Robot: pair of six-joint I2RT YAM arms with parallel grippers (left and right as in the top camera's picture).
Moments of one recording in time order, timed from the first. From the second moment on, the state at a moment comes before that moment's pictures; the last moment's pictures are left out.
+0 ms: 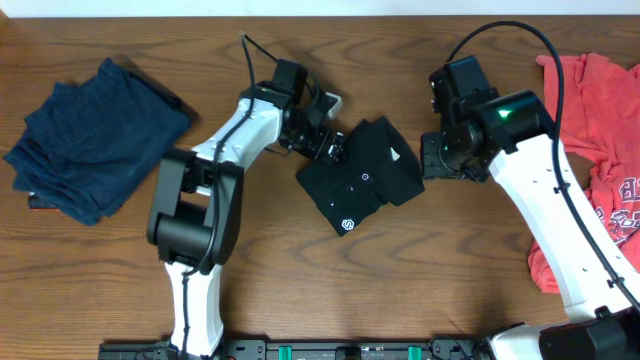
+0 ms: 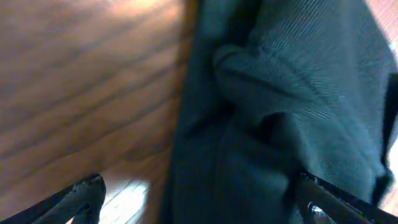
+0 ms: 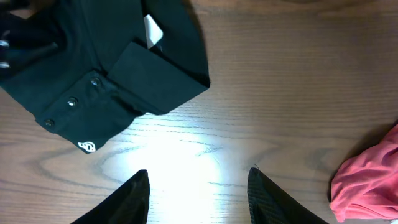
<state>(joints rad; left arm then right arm) -0.33 2.16 1.53 -0.70 0.56 0.18 0.35 1.58 1.53 -1.31 0.06 0.35</state>
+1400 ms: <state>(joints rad) 0.18 1.86 1.58 -0.65 0.07 0.03 0.35 1.58 1.53 -1.34 0.06 0.36</state>
